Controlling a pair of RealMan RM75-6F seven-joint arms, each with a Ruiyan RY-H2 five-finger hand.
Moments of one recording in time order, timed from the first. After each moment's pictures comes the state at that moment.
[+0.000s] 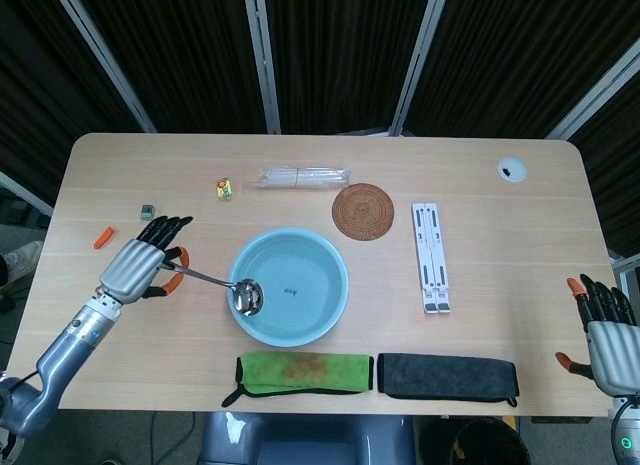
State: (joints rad) left arm -0.57 -1.34 -0.03 -1.33 1.55 1.15 -0.19; right arm 0.06 -1.06 0.06 -1.66 -1.41 1.42 -0.12
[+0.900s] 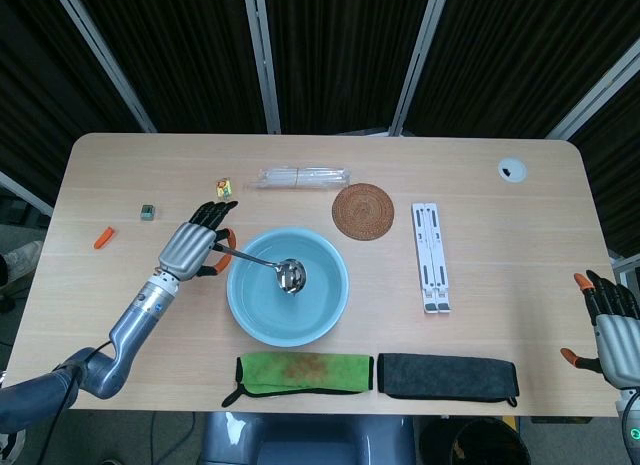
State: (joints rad) left arm -0.72 -1.61 -0.15 -1.15 1.43 1.01 -0.12; right arm 0.08 -1.03 0.07 -1.64 -1.38 1.36 -0.02
